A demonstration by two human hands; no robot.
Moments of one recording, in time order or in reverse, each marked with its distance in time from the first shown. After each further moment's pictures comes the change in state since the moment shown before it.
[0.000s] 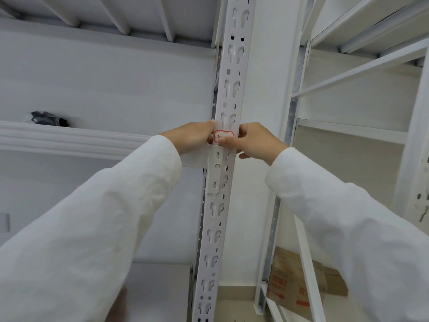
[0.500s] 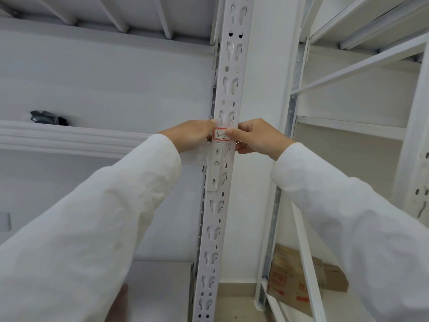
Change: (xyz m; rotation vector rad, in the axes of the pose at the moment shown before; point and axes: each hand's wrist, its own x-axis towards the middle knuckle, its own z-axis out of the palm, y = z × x) left_hand -0.004 0.003 0.002 0.040 -0.010 0.058; right_hand 0.002 0.009 -0.012 0.078 -0.085 -0.052
